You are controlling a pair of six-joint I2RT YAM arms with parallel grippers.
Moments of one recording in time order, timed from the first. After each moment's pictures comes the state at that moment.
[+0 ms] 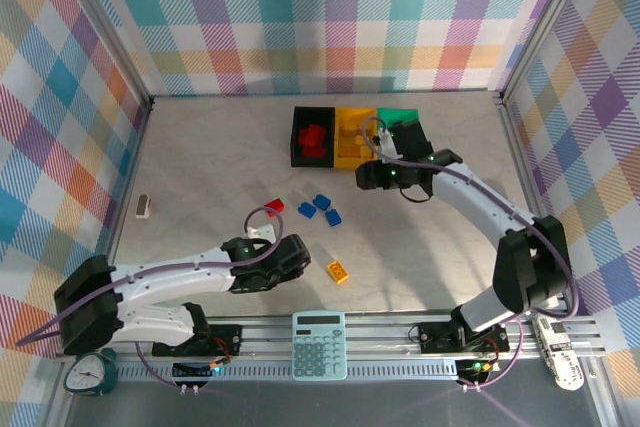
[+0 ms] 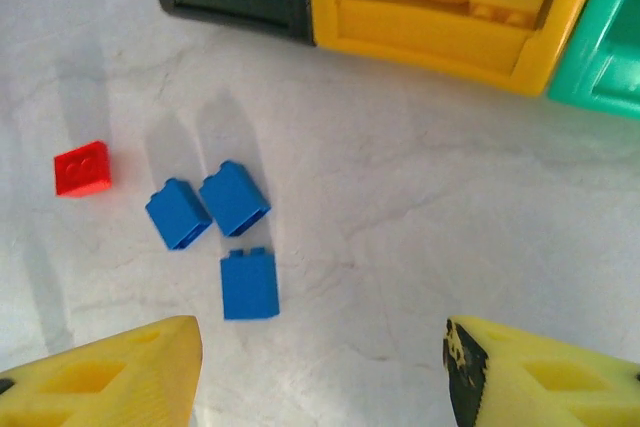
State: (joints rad) left arm -1.09 1.24 0.71 -0.75 -0.32 -1.35; right arm 0.45 1.49 1.15 -0.57 -0.24 0.26
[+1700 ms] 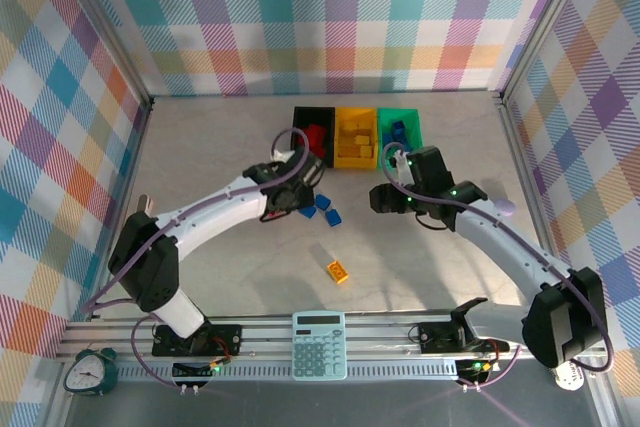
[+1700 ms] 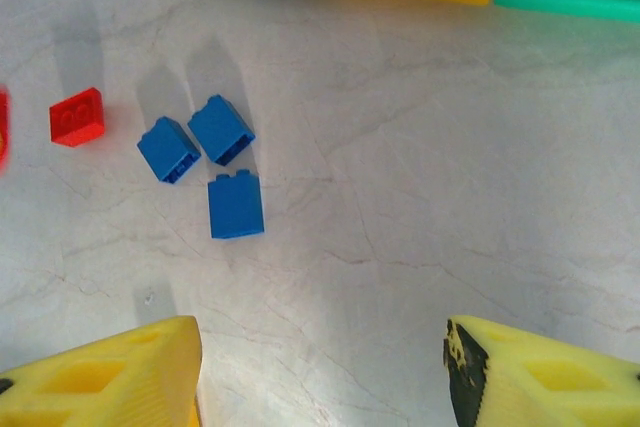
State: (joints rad) left arm -0.72 1.62 1.30 -0.76 -0.31 -0.78; right arm 0.46 1.21 0.90 -0.57 -0.18 0.29
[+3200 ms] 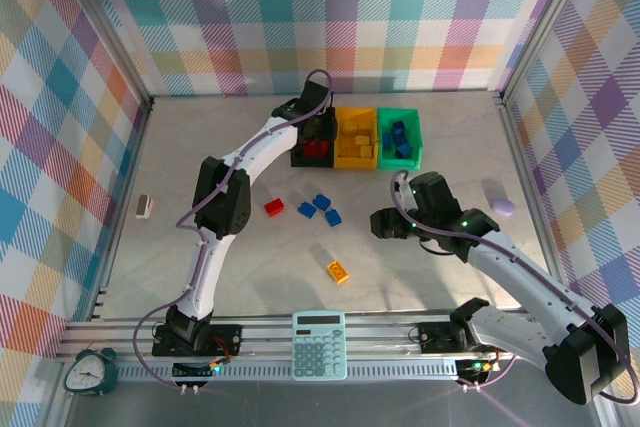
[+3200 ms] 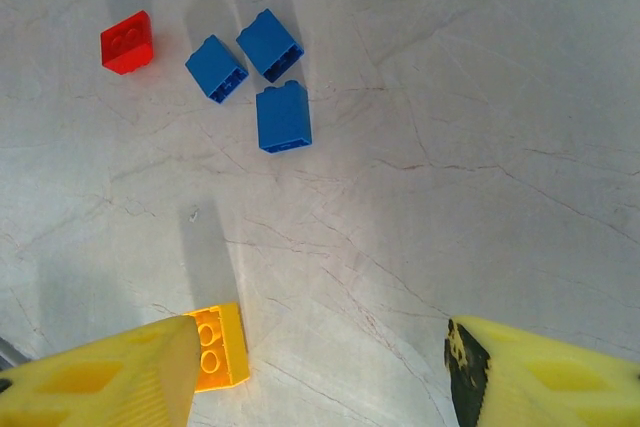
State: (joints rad) left arm -0.50 2.35 2.13 -0.63 -0.09 -0.33; right arm 0.56 1.01 0.76 -0.60 -0.19 0.38
